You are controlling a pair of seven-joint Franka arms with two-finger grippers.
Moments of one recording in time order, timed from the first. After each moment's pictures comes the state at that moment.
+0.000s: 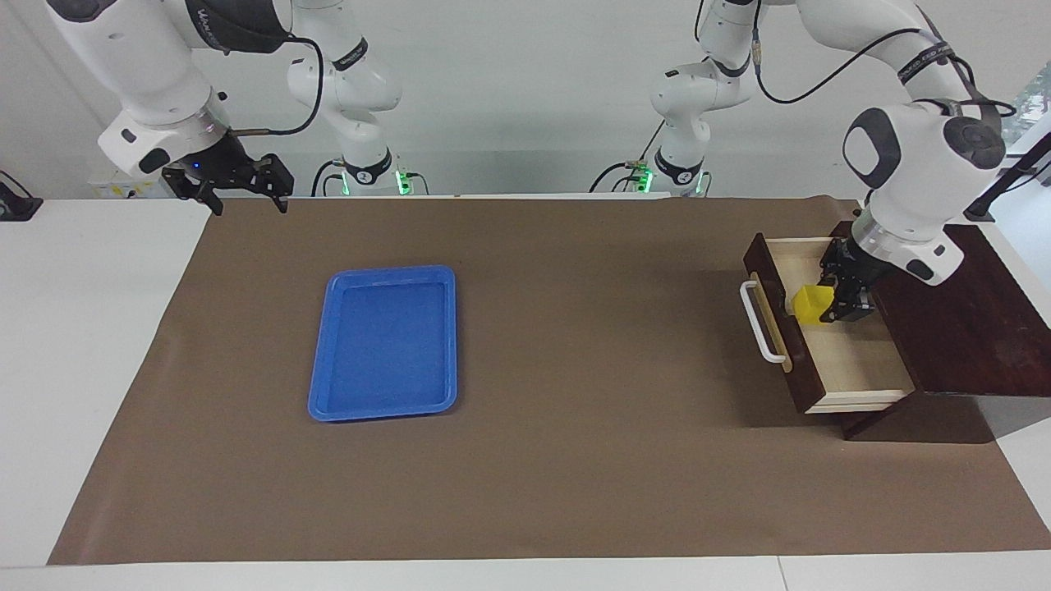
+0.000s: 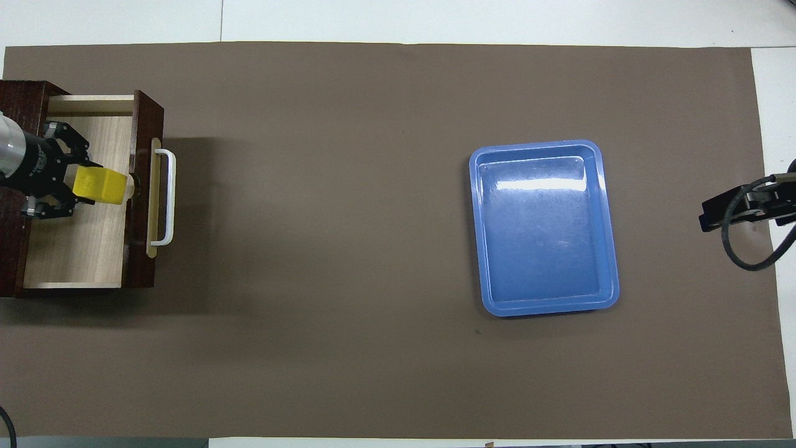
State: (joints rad) left arm 0.17 0.14 -0.15 -1.69 0.02 1.81 -1.36; right arm -0.14 0.00 0.11 -1.56 -0.03 1.40 -0.07
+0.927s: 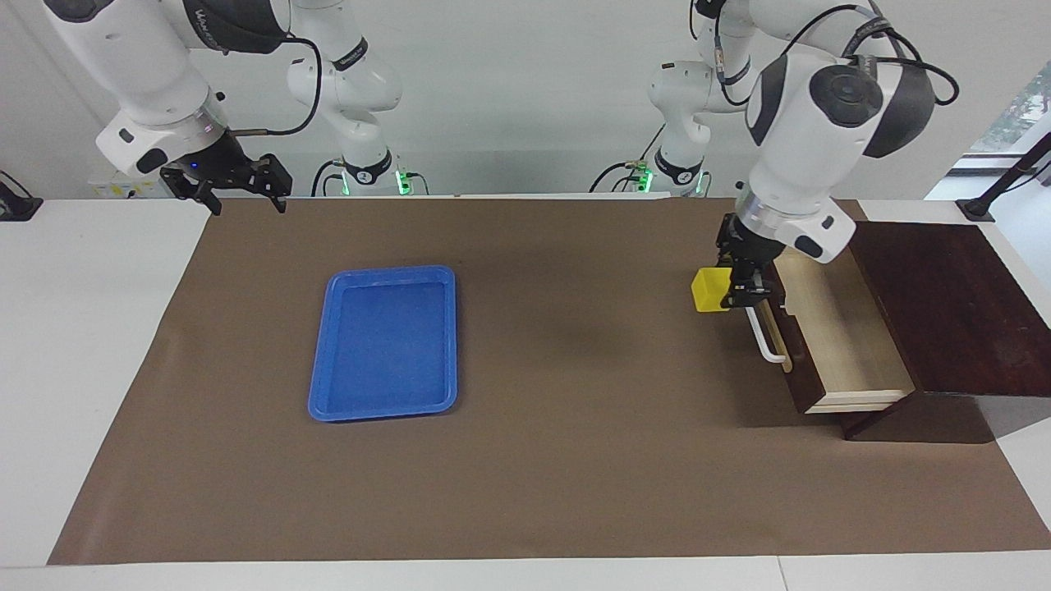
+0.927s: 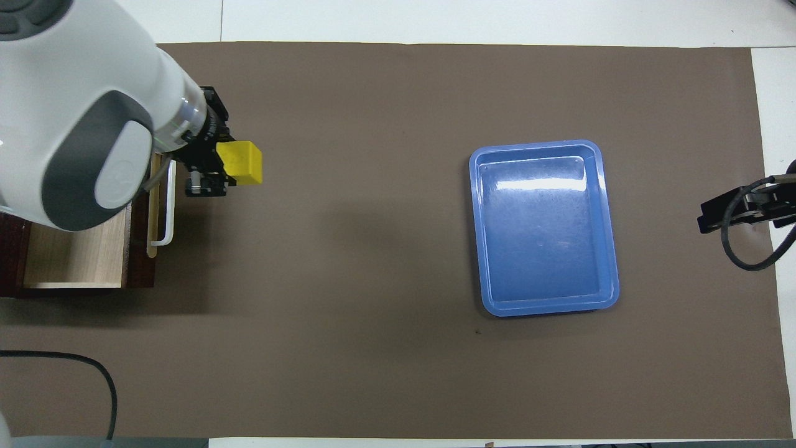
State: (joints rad) left arm -0.27 0.27 -0.17 -1.40 0.04 1.64 -1.94; right arm -0.14 -0.01 0.11 -1.58 0.00 1.40 -0.06
